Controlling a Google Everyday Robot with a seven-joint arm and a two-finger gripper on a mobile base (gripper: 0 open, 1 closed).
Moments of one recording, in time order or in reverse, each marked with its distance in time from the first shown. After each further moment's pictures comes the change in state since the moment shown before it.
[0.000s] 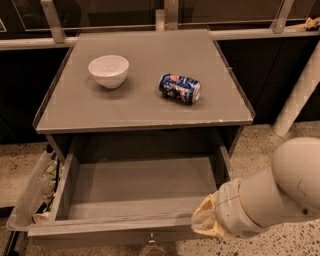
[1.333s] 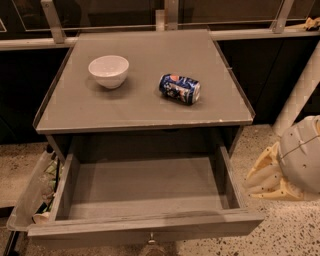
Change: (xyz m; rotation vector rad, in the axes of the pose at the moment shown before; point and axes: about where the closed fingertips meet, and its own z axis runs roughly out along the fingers) arm -0.004 -0.020 -0.156 0.050 0.166 -0.033
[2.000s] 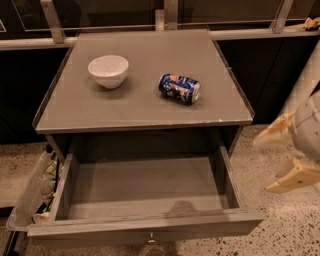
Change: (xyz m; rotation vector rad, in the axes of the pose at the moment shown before) arm 0.014 -0.041 -0.029 0.078 0.044 0.081
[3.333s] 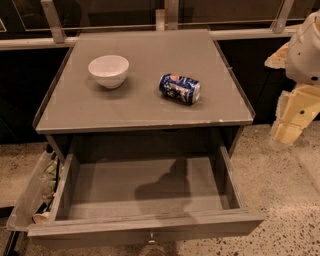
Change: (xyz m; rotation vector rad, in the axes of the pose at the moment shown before) arm -0.010 -0.095 -0.038 0.087 0.128 0.092
